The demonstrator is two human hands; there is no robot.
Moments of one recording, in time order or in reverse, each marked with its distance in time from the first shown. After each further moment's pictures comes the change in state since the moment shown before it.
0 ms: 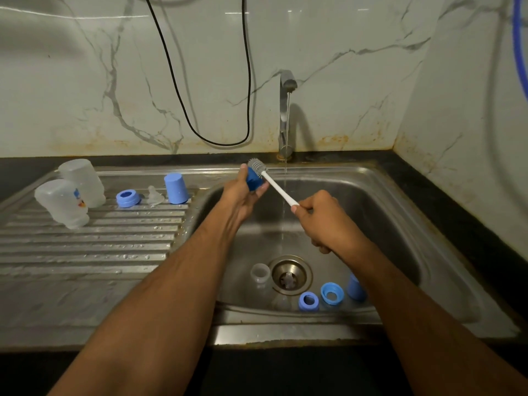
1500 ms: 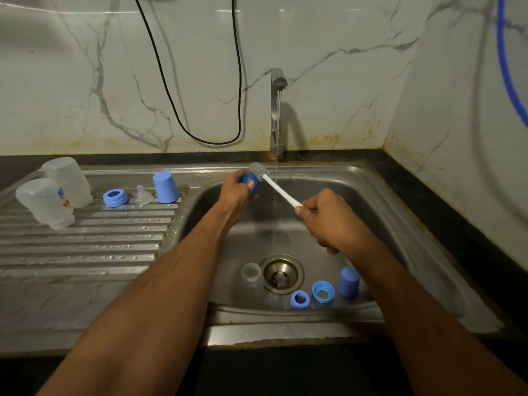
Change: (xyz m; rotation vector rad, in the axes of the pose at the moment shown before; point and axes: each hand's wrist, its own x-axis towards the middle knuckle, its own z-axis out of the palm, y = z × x) left_hand 0.020 -0.015 -0.009 0.659 -0.043 0.240; right_hand -0.011 0.002 -0.023 -0.135 0.008 0.010
